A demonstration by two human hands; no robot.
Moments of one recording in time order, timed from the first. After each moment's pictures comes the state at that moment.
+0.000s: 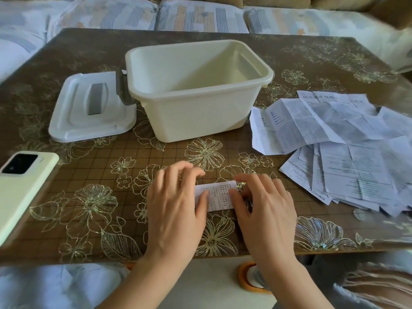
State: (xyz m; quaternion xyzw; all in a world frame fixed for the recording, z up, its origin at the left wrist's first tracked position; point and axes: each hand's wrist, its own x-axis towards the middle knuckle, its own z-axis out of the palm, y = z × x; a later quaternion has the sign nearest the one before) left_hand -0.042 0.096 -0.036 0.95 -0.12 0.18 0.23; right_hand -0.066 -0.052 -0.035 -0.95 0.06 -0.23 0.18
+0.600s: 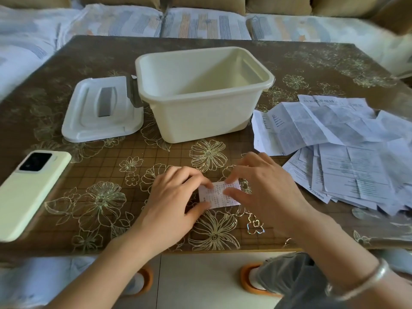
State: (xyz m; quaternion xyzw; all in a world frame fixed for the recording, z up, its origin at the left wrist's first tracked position) left_hand -0.028 0.129 -0.023 0.94 -0.26 0.02 0.24; right_hand -0.035 -0.074 0.015 -0.99 -0.12 -0.01 0.11
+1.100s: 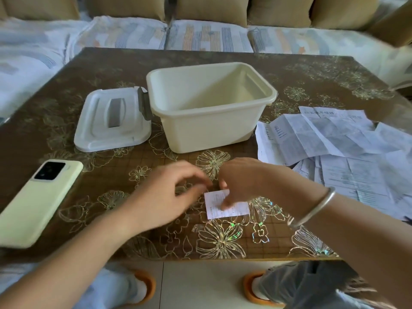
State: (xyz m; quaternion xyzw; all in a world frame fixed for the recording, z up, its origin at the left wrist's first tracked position) left_hand -0.007 0.150 0.027 0.89 -0.26 -0.06 0.36; right_hand 0.025 -0.035 0.044 -0.94 -0.21 0.26 -0.03
